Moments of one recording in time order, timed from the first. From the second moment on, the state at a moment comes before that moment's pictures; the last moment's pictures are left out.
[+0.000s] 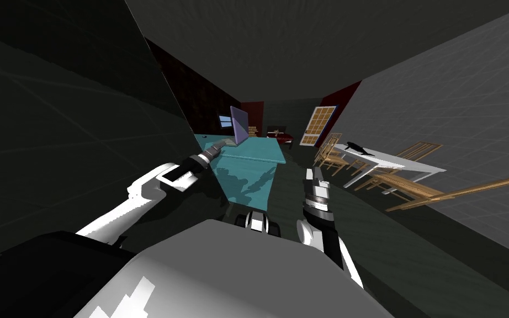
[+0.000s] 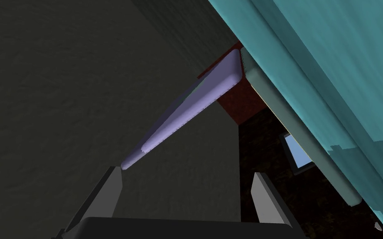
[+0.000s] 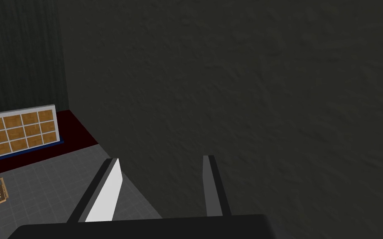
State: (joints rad) left arm 0.21 0.99 0.25 -2.40 0.19 0.44 0.08; right arm 0.48 0.00 0.06 -2.25 0.07 -0.49 0.06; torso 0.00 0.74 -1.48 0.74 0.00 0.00
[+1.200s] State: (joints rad) left arm 0.10 1.23 0.26 -2.34 0.22 0.74 0.25; right arm 0.48 0.00 0.06 -2.25 0.07 -0.49 0.06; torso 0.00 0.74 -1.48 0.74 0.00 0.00
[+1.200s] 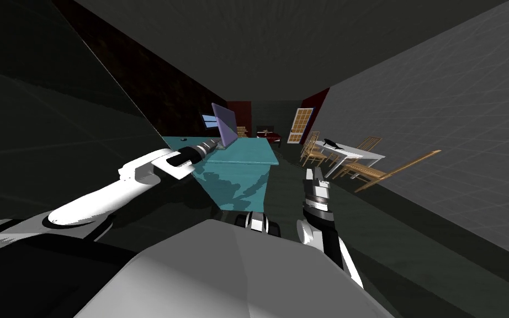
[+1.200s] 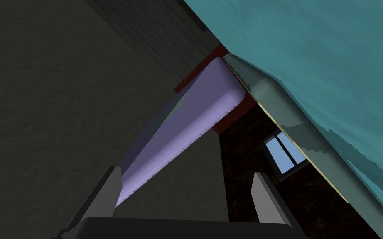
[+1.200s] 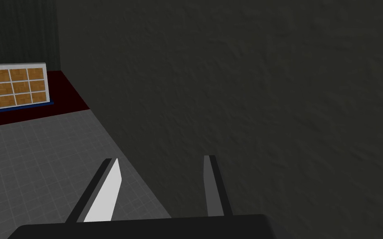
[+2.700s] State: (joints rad) left arm -0.02 1.37 0.26 -2.24 0.26 0.93 0.39; right arm 0.48 0.00 0.06 -2.25 0.07 -0.49 0.06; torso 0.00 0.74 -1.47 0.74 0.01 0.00
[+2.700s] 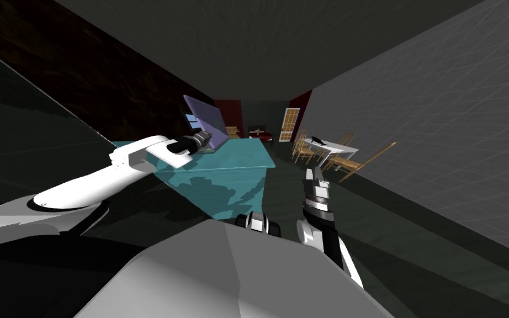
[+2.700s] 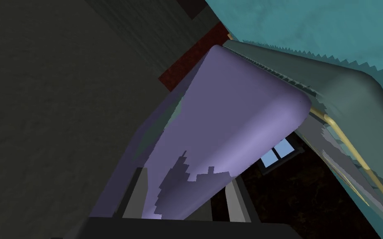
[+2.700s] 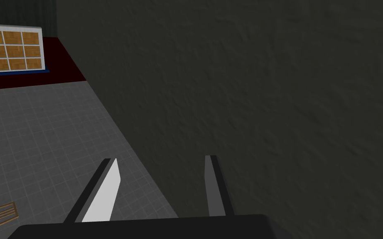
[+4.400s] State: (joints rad) left arm -0.14 1.04 0.35 -1.96 0.40 0.78 0.55; right arm 0.48 0.00 0.06 -2.25 0.07 -0.49 0.06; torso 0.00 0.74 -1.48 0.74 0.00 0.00
